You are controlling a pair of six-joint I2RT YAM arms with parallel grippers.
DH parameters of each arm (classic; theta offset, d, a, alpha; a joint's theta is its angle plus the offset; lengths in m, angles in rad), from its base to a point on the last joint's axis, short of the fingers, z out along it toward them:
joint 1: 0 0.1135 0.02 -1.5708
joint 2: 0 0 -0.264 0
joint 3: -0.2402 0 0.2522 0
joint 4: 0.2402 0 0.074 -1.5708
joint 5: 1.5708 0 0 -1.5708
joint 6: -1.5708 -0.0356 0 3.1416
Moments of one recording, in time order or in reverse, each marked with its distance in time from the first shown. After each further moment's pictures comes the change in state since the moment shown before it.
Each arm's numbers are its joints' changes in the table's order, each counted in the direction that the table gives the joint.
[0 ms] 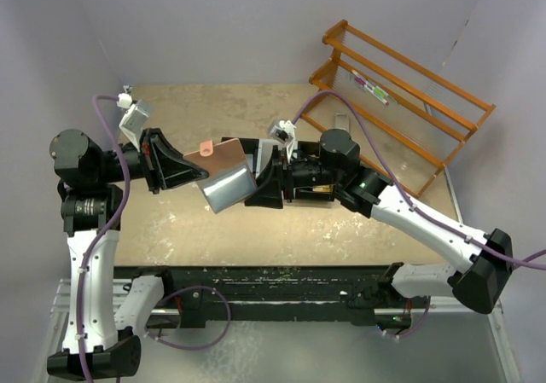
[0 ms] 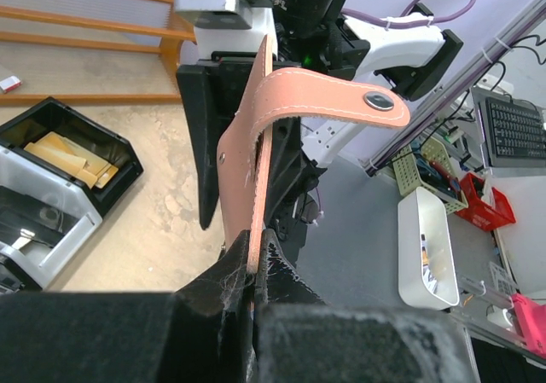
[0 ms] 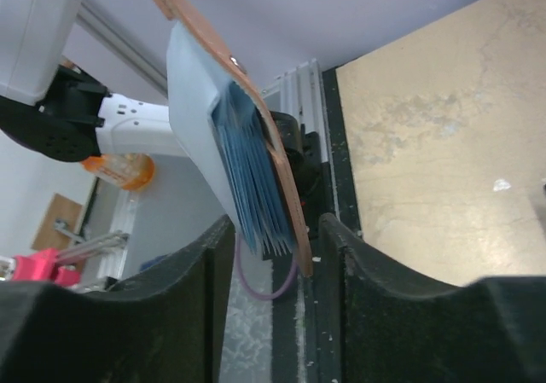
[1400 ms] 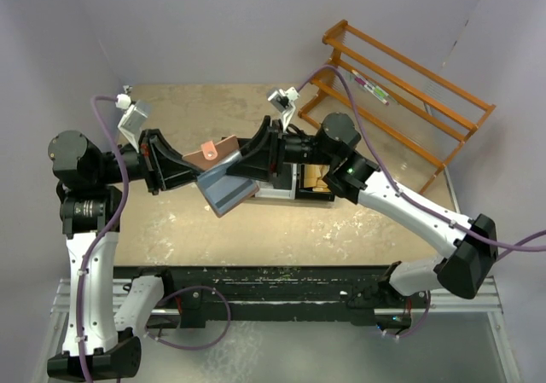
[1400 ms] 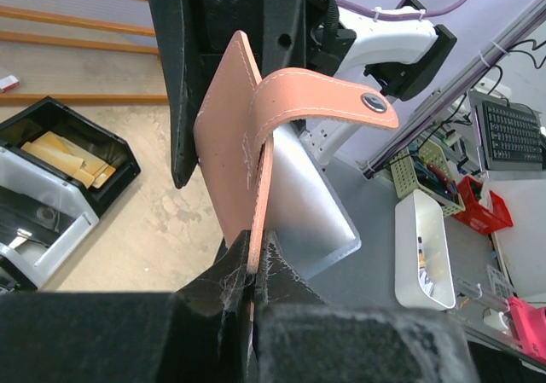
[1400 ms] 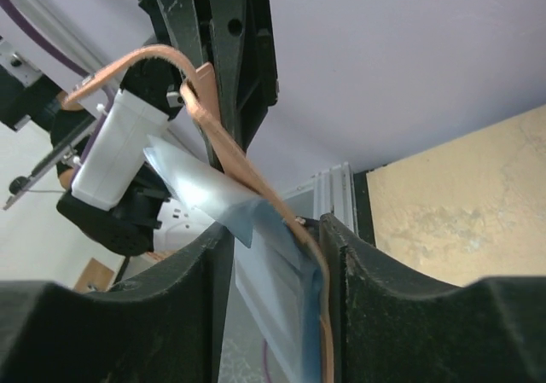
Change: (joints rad) left arm 0.000 -0.005 -0.011 0.013 -0.002 0.015; right arm -0.004 0.127 -0.145 -0.296 0.025 -0.240
